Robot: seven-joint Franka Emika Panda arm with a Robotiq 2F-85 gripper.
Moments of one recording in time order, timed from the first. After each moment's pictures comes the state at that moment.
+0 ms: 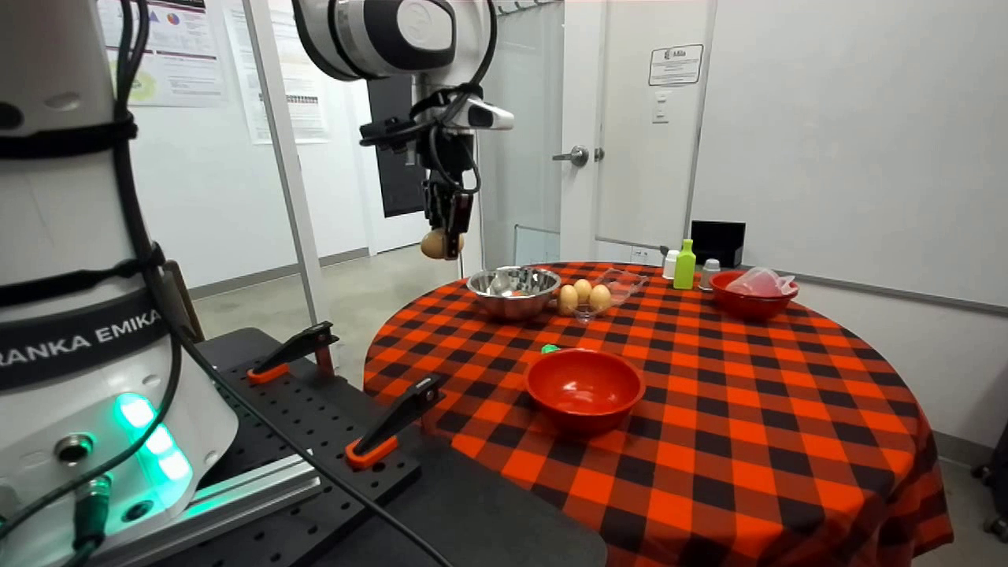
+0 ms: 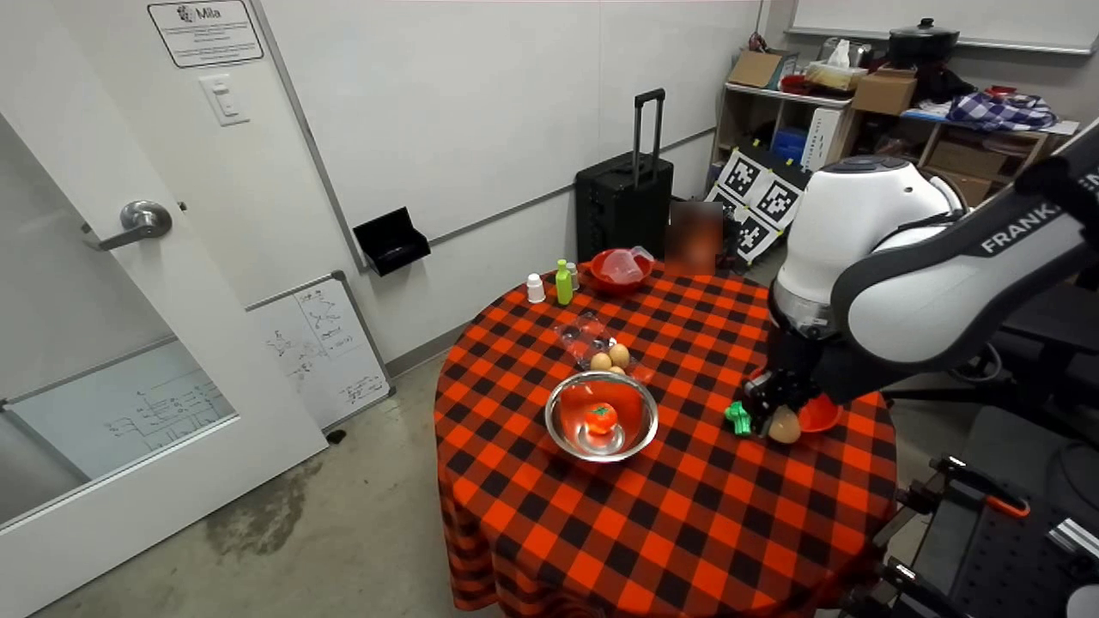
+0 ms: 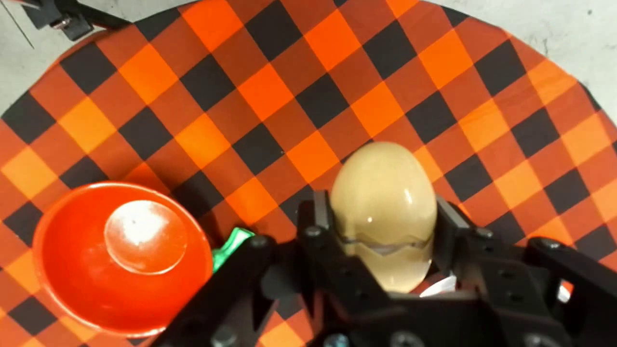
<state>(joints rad) 0.04 -0.02 0.07 -2.70 0.13 2.64 0.35</state>
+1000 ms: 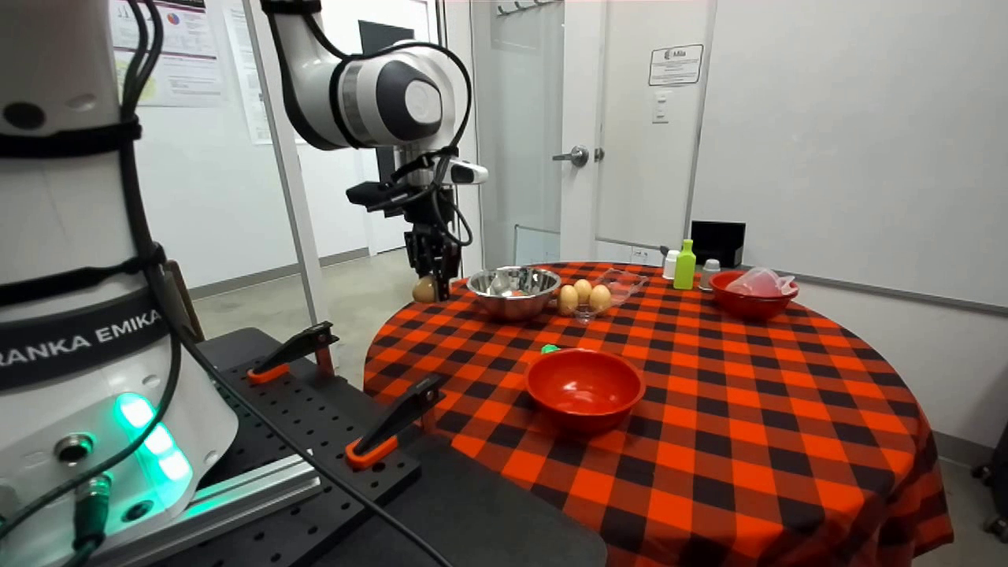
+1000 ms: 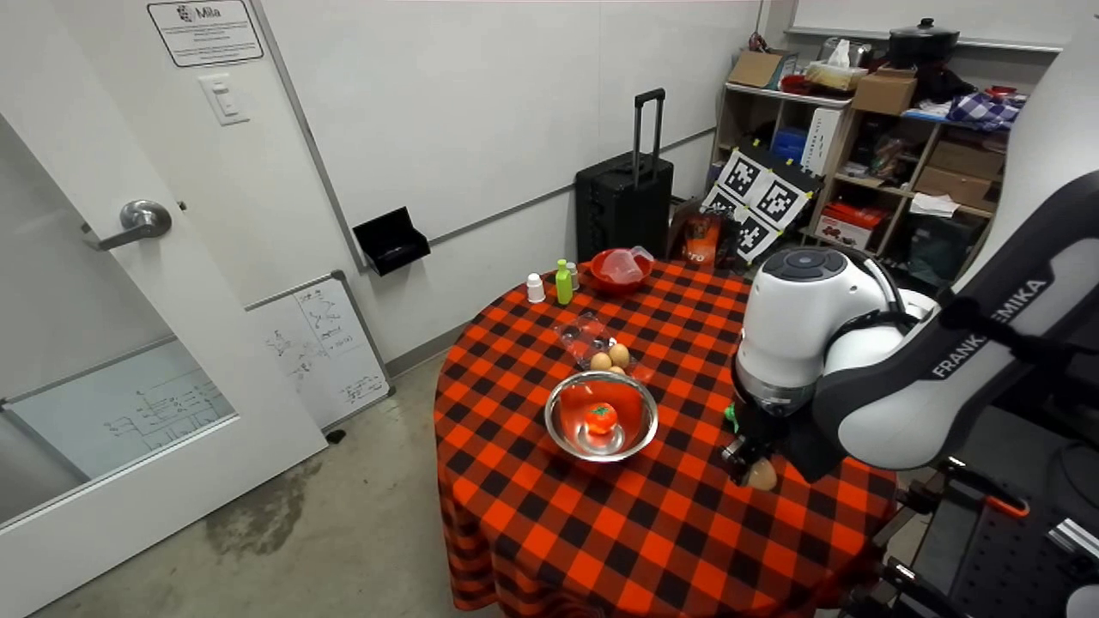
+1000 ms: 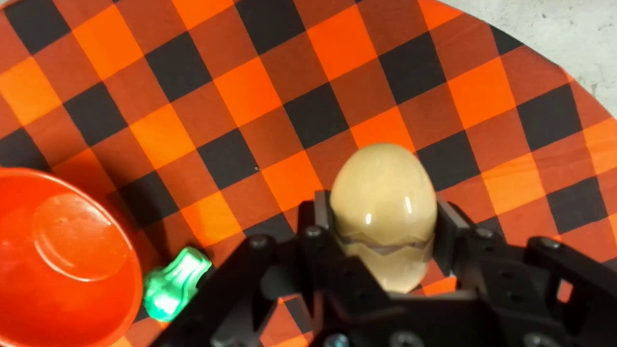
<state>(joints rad) 0.16 0.25 0.04 -2.64 -0.11 2.84 0.49</state>
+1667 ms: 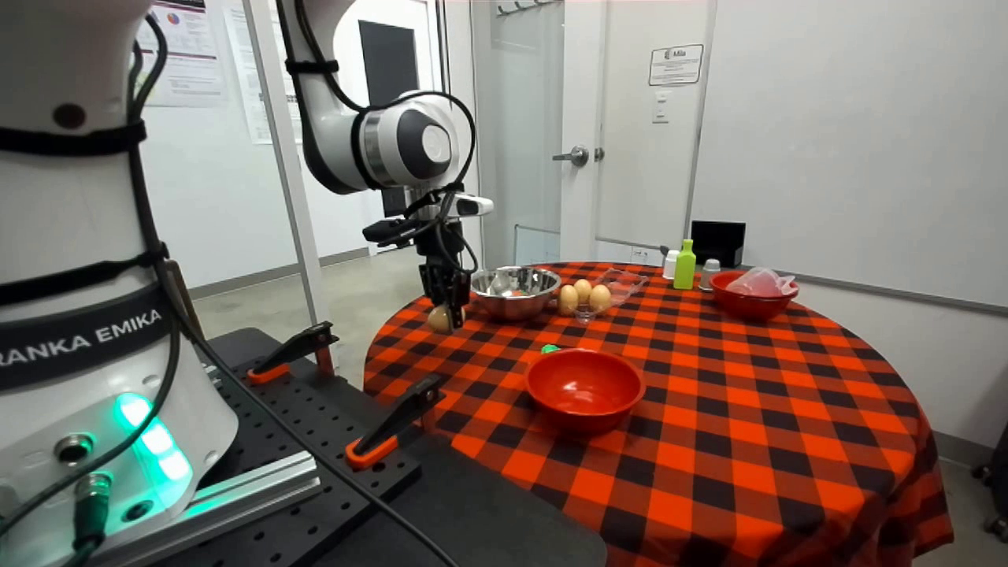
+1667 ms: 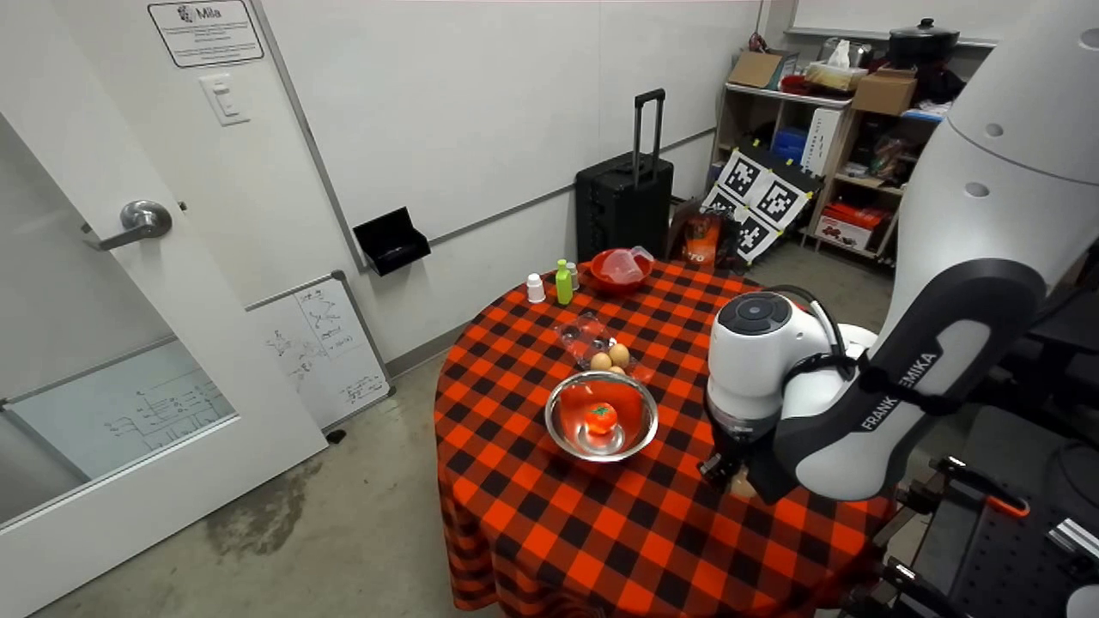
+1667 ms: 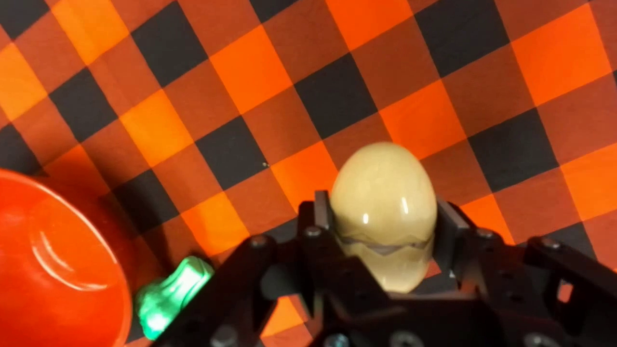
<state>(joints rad) 0.41 0.46 -0.18 -2.52 -0.15 2.88 0.63</state>
